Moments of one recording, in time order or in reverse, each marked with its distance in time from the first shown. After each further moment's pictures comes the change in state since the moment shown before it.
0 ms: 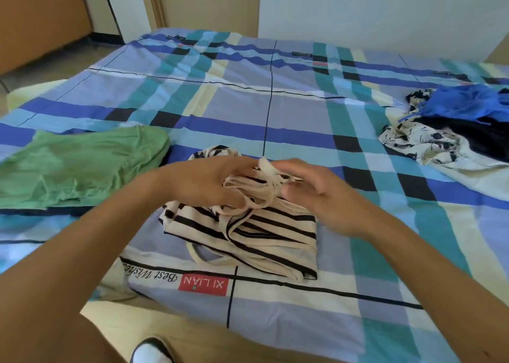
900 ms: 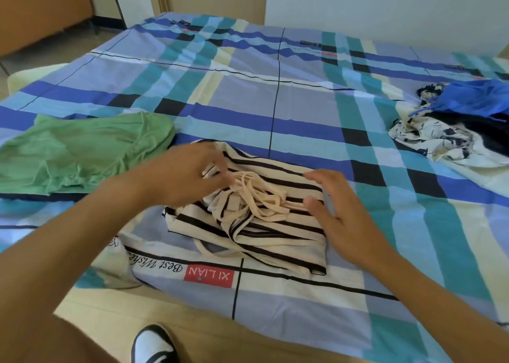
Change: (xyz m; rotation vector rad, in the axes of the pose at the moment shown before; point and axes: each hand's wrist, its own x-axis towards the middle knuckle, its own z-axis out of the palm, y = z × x) left_hand -0.034 -0.015 0.002 0.303 0.284 -0.081; right_hand -0.030 0.049 0.035 -0.211 0.308 0.123
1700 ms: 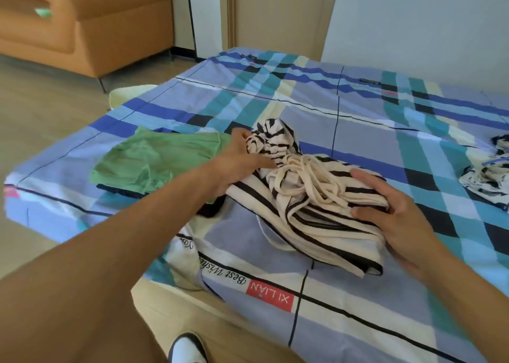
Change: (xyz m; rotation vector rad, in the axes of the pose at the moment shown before) left_hand 0.011 -0.043 -0.010 -1.149 0.331 -0.445; right_hand 0.047 -0.059 -0.006 0.597 -0.045 0.216
